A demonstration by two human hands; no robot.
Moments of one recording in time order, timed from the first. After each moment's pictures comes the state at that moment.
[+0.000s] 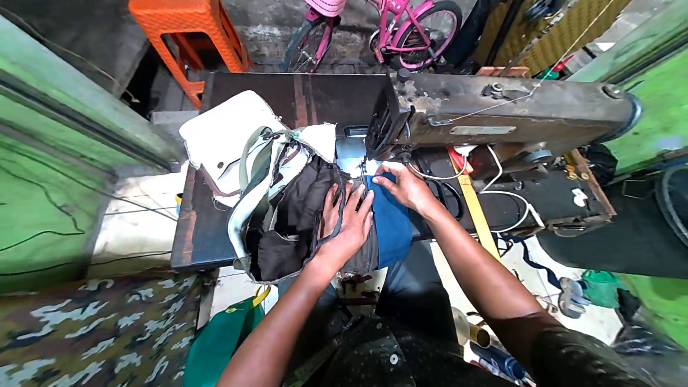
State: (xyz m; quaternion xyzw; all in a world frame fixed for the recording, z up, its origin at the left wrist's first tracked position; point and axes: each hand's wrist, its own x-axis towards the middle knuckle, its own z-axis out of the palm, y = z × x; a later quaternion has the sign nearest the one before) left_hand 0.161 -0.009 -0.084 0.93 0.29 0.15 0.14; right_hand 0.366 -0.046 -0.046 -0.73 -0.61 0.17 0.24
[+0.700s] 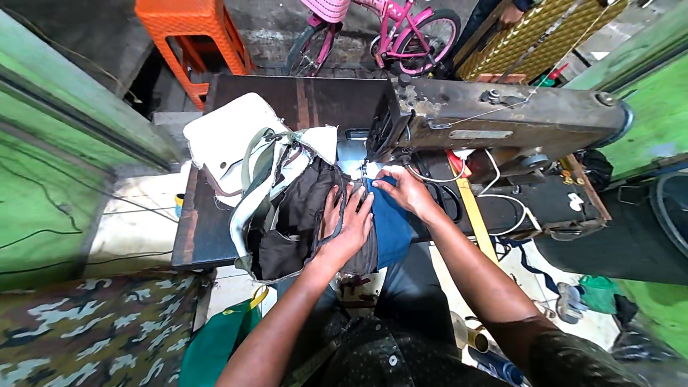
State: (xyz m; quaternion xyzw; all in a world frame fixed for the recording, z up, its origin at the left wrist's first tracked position) left_hand 0.160 -0.008 -0.084 0.94 0.28 0.16 0.13; right_hand 0.365 -0.042 -0.046 -0.74 -0.61 0.16 0.23
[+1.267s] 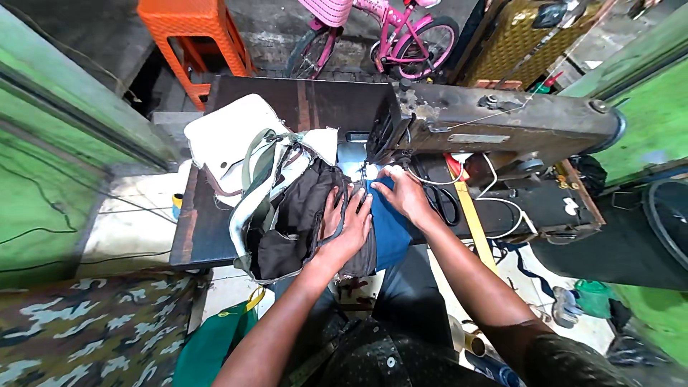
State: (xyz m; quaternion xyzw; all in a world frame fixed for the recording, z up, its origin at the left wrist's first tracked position) left_hand 0.161 -0.008 -0.081 0.94 0.29 0.12 0.13; right_hand 0.354 -0.040 -0.046 -0.78 -0.58 0.11 0.19
